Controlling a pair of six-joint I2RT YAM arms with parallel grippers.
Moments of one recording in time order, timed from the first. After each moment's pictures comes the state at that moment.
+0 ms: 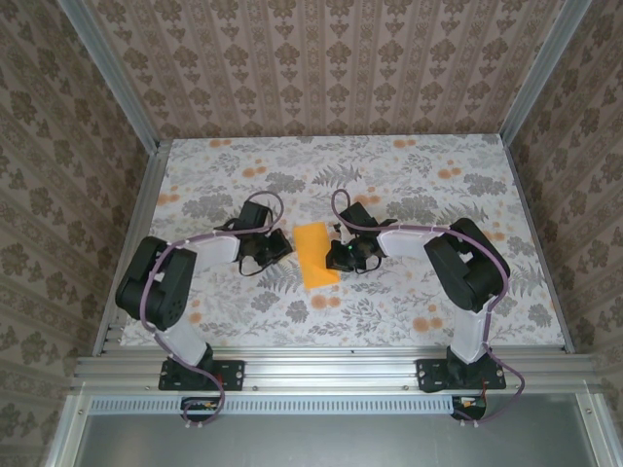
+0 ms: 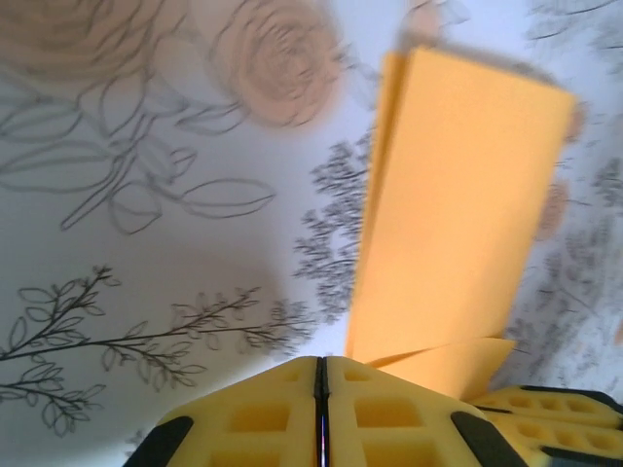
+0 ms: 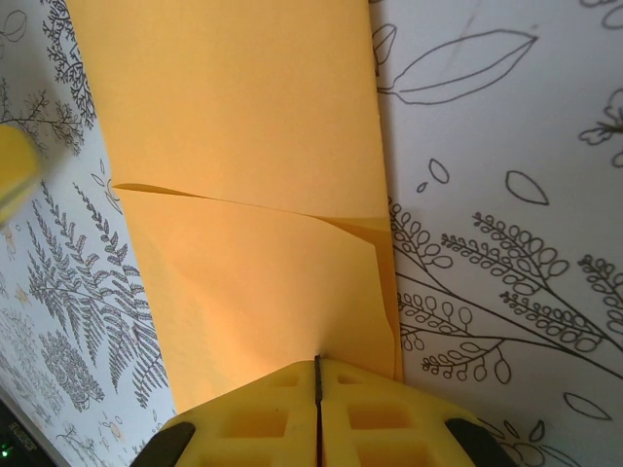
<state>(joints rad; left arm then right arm) -0.46 1.66 0.82 -0.16 0.38 -0.86 0.57 1.89 1.05 -0.28 -0.42 0.67</state>
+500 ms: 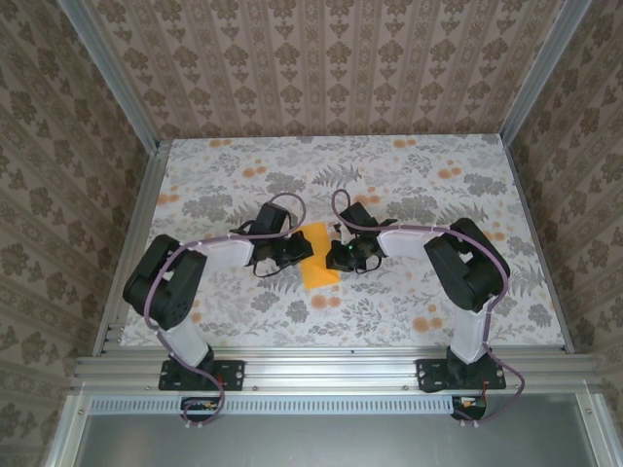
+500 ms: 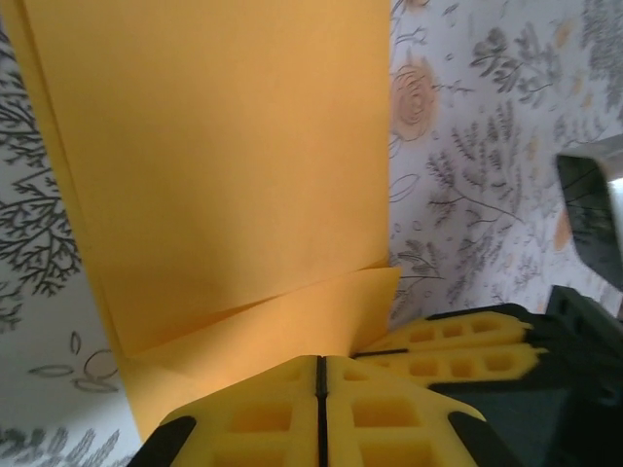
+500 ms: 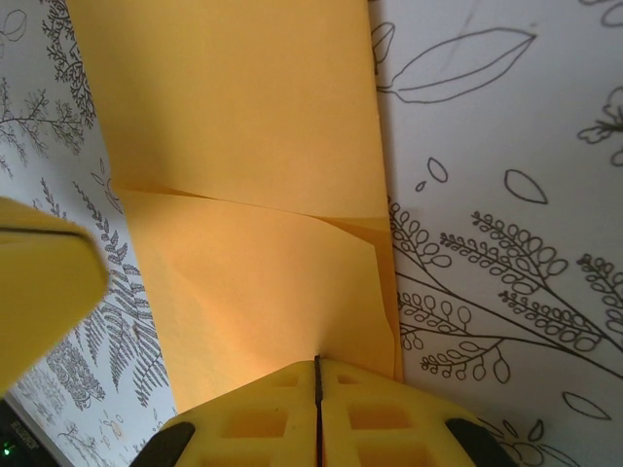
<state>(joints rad) -0.59 1.72 0.85 -0.07 0.45 -0.85 0.57 1.89 1.05 -0.28 -0.43 0.67</state>
